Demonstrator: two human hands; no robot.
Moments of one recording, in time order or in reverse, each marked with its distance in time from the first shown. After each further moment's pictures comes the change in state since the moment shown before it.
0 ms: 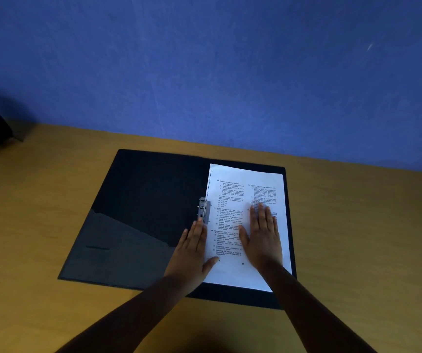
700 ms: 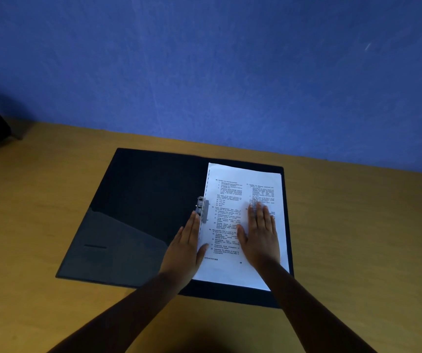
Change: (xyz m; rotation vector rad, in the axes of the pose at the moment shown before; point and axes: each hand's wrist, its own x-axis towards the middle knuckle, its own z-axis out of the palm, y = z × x) left_hand 0.000 0.000 -0.012 -0.211 0.151 -0.053; right_hand 0.000 0.002 0.003 0.000 0.009 -0.005
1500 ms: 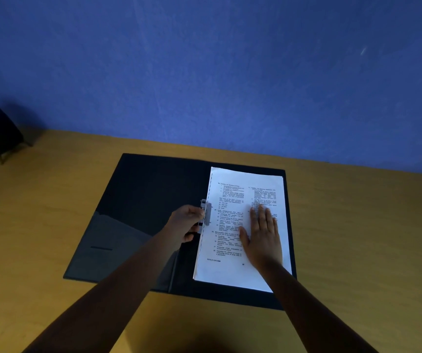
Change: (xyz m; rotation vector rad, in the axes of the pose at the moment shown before) left_hand 0.061 0.012 -0.061 -1.049 -0.171 -0.774; right_hand 0.000 0.002 0.001 0.008 -0.005 0.007
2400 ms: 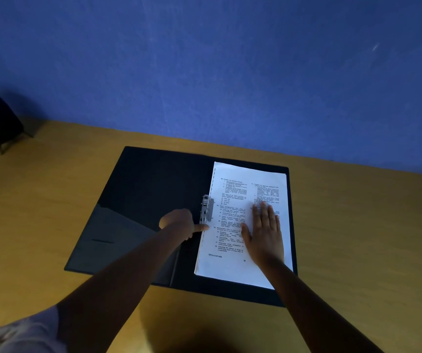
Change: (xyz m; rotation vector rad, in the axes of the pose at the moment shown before) left_hand 0.021 -0.001 0.000 1.224 0.110 -0.103; right_hand 0.000 -0.002 -0.004 -0.010 0.012 -0.005
